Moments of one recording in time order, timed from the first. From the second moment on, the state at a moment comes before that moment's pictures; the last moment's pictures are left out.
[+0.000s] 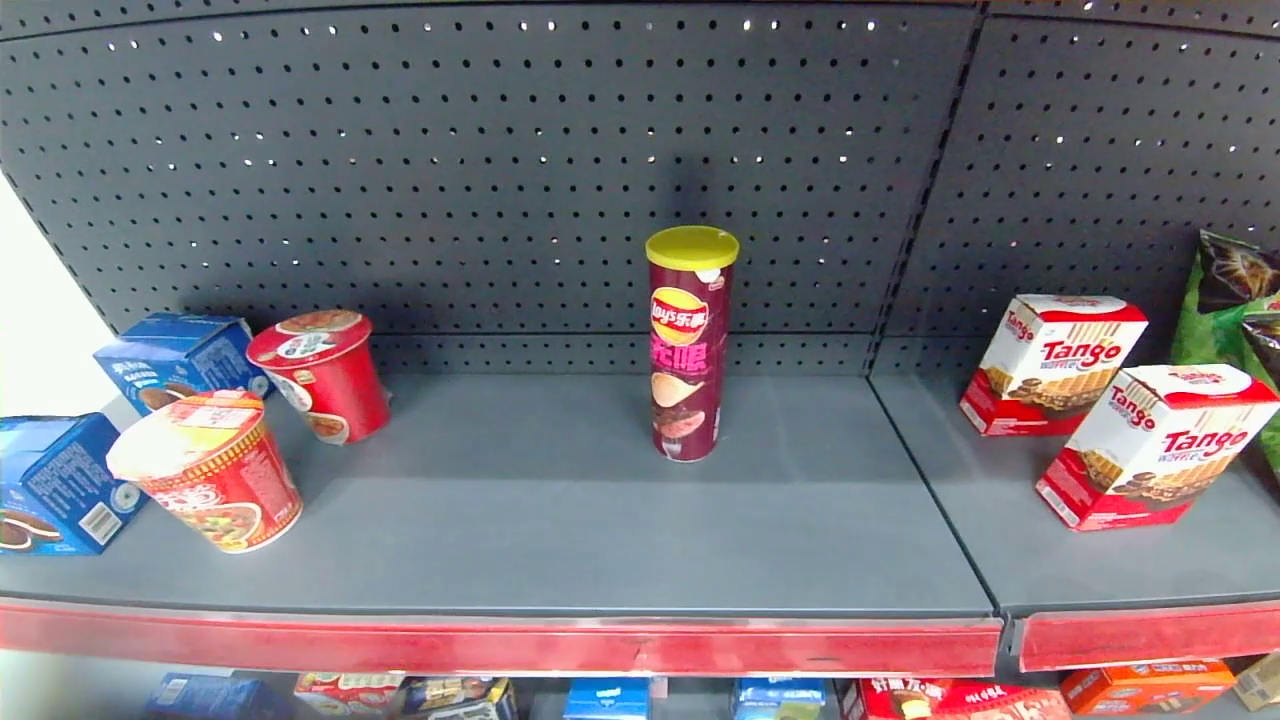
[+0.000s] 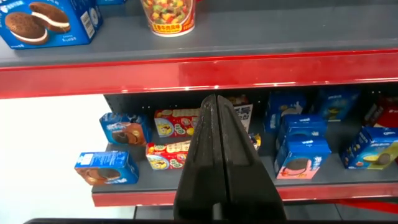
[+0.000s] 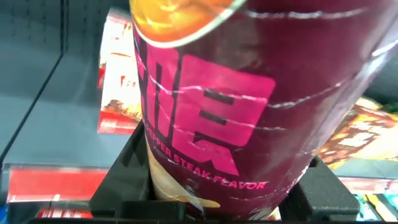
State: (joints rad) left arm 0.00 0.00 0.00 0.00 -0.01 0.02; right arm 0.04 0.45 -0.40 -0.23 -0.26 -0.42
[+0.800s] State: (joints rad) left arm 0.00 0.01 -0.02 0.00 -0.03 0.04; right arm 0.04 0.44 -0.40 -0.23 -0.26 -0.42
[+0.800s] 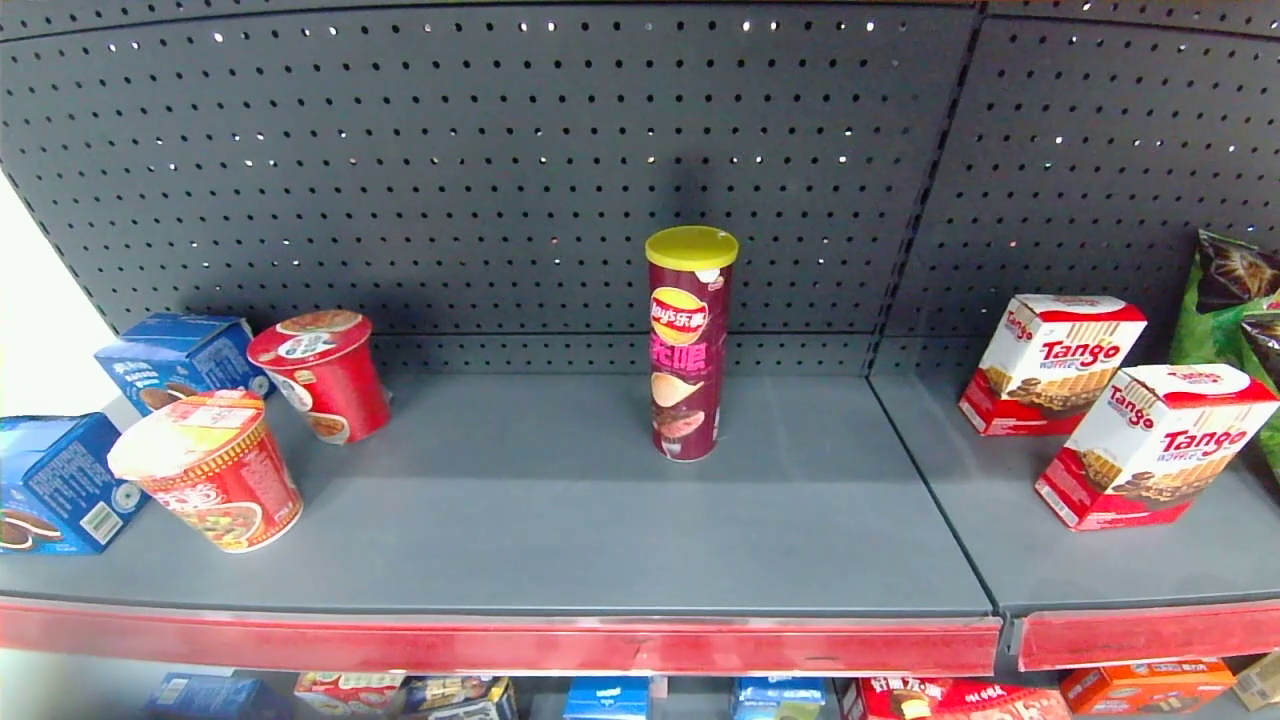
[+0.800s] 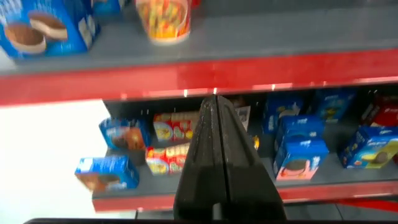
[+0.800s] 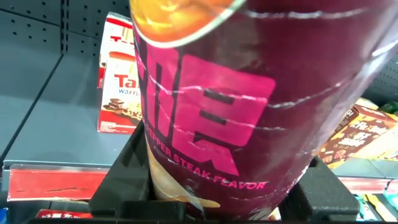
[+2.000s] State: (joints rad) left arm -0.54 1.08 -0.73 -0.32 -0.29 -0.13; right arm 0.03 0.44 -0.42 -0.23 -0.27 -0.42
